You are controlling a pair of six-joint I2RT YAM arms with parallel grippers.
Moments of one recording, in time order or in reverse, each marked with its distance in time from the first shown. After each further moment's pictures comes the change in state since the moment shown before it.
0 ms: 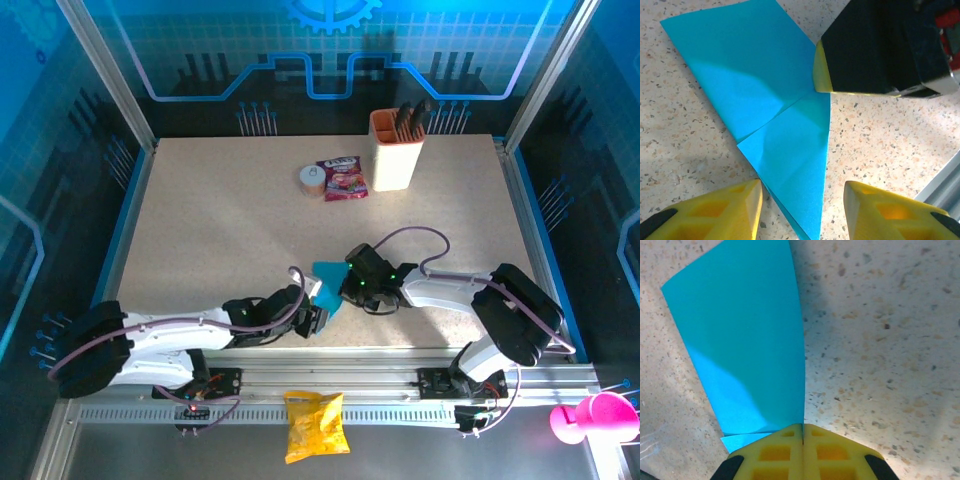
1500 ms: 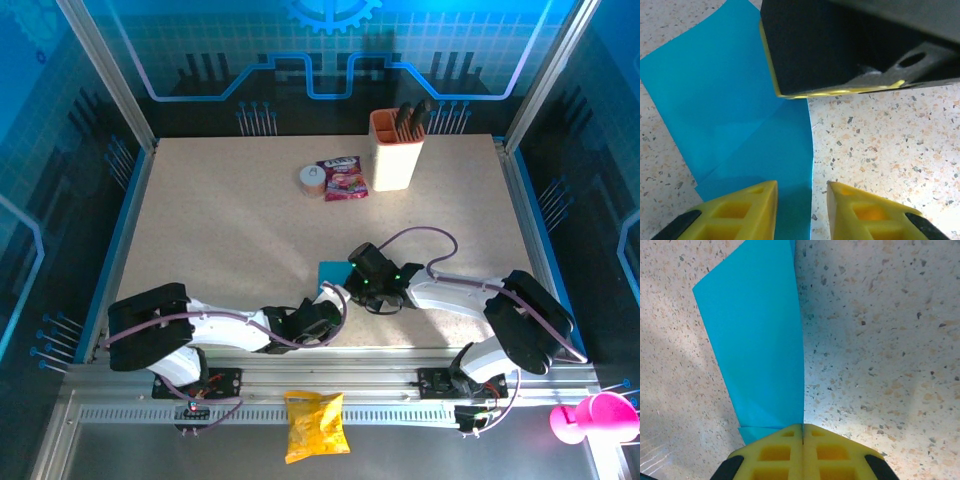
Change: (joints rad) left arm -0.118 0.309 0.105 0.157 -0.209 0.146; right arm 0.001 -0.064 -0.001 -0.047 0.027 0.063
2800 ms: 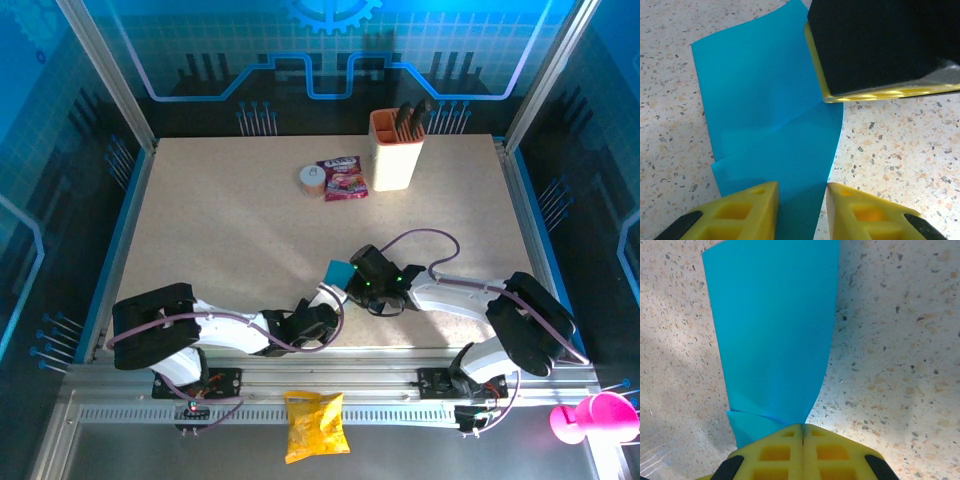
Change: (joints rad) left arm -0.001 0.023 -0.051 0.099 -0.063 0.010; right arm 0.000 -0.015 -0.021 -0.006 0.002 0.008
